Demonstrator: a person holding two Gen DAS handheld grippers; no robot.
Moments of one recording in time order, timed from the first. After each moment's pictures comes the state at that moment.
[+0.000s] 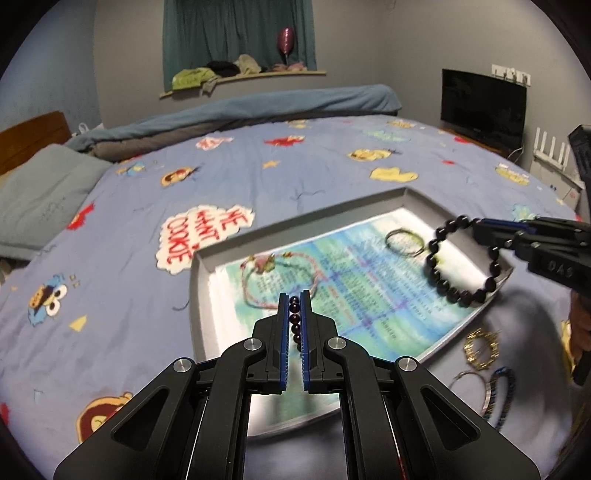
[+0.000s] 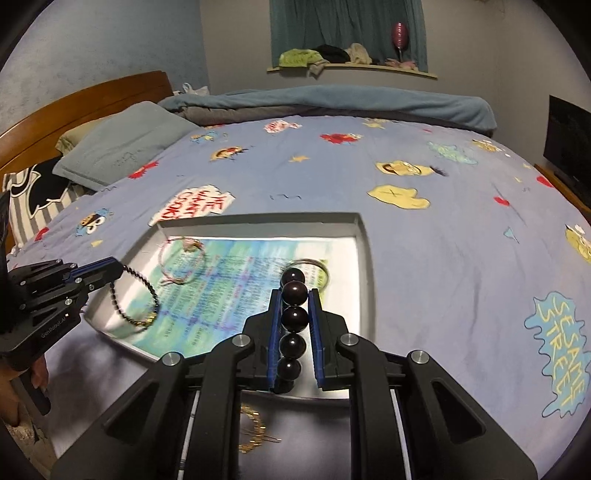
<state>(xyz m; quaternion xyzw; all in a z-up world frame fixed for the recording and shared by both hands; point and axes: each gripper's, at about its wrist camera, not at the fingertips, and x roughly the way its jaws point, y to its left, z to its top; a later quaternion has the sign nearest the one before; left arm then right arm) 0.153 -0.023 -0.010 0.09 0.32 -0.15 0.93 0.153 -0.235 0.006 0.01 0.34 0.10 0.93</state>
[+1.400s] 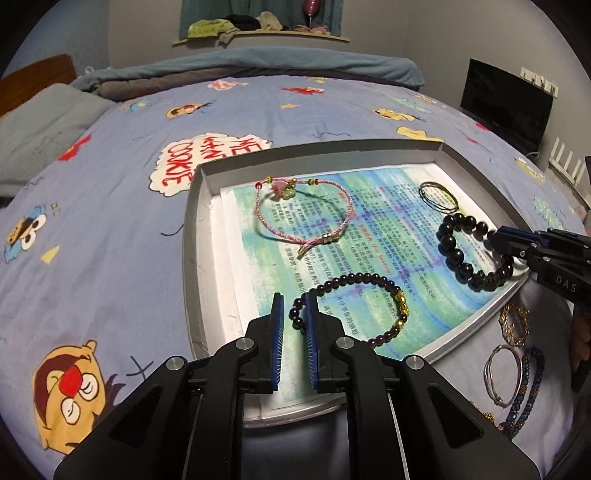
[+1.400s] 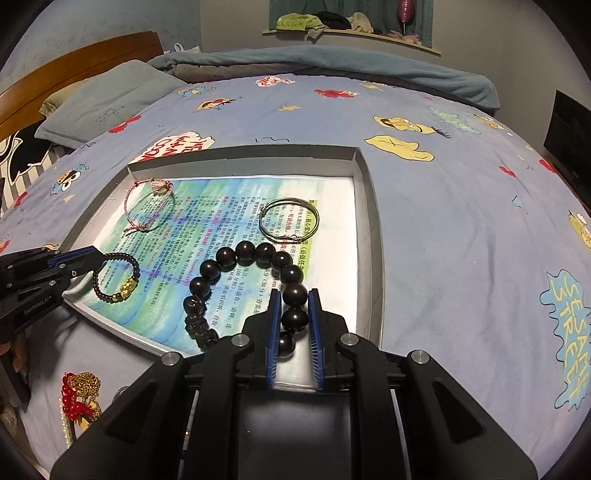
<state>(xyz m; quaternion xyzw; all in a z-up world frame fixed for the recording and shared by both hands) 0.171 -0.003 -0.058 0.03 0.40 -0.14 0.90 0.166 -0.229 -0.039 -0.02 0.41 0.09 0.91</state>
